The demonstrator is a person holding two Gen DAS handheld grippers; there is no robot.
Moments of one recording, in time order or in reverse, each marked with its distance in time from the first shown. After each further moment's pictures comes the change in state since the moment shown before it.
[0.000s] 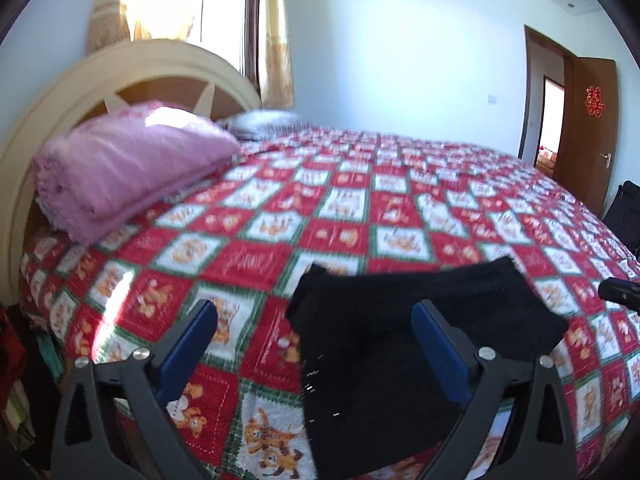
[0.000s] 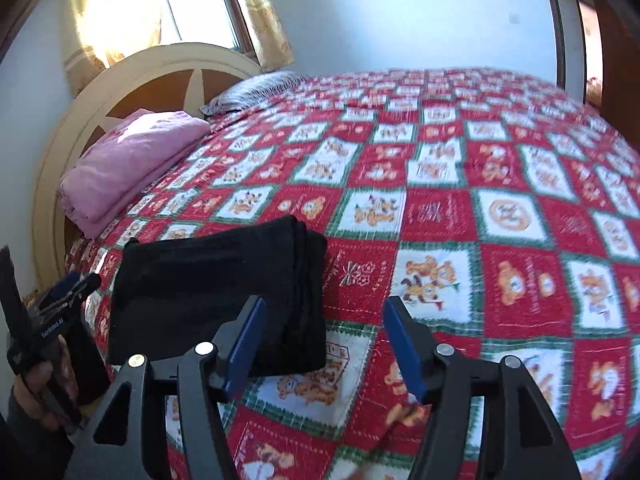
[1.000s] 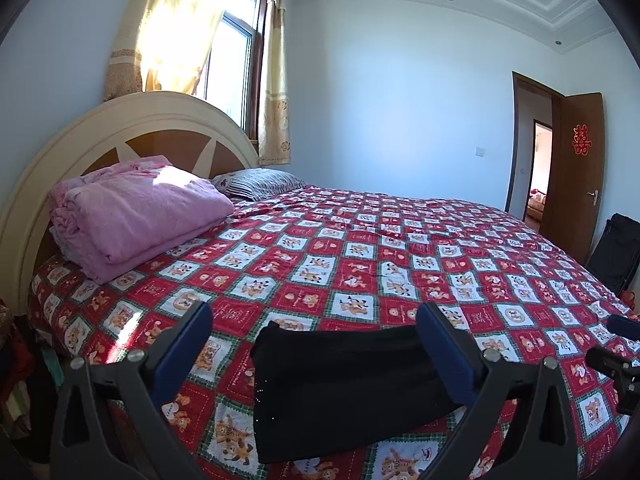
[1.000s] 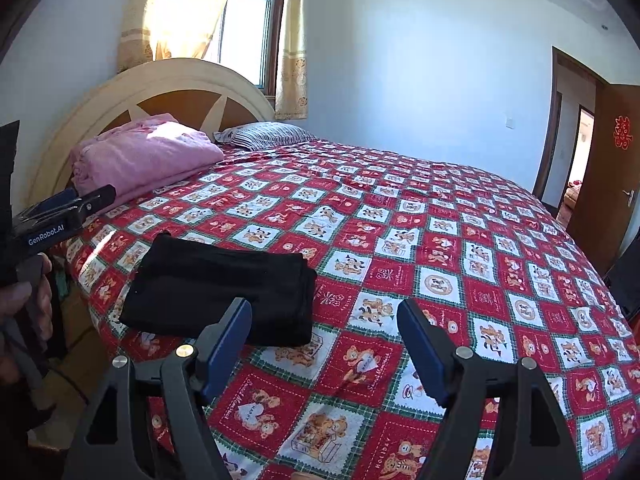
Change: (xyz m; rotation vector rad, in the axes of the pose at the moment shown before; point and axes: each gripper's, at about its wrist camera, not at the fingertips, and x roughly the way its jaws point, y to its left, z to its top) left arm -0.081 -0.041 0.021 -0.046 -0.189 -0.011; right arm -0.116 0.048 -0.028 -0.216 -0.197 -0.140
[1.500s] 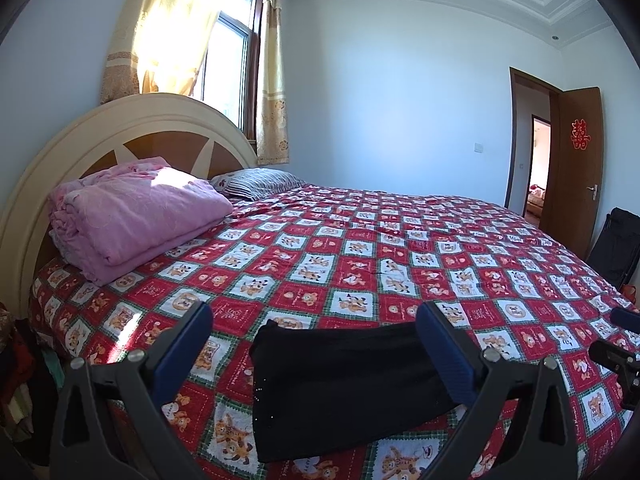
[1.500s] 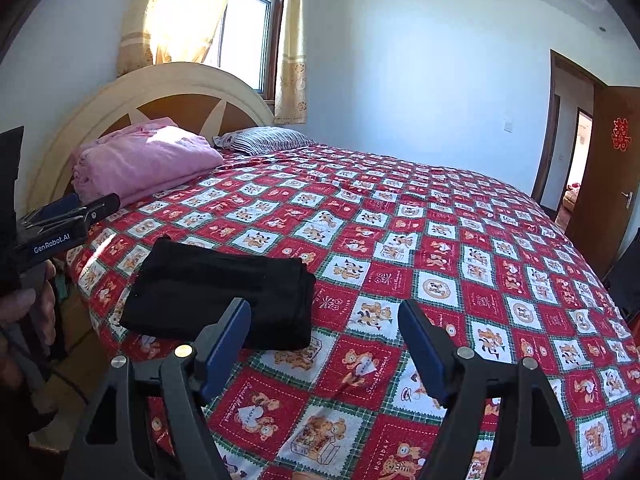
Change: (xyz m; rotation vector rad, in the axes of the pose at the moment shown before) left arm 0.000 -0.002 -0.001 0.010 0.001 0.000; right arm -0.003 0.001 -0.001 0.000 -0.012 -0.002
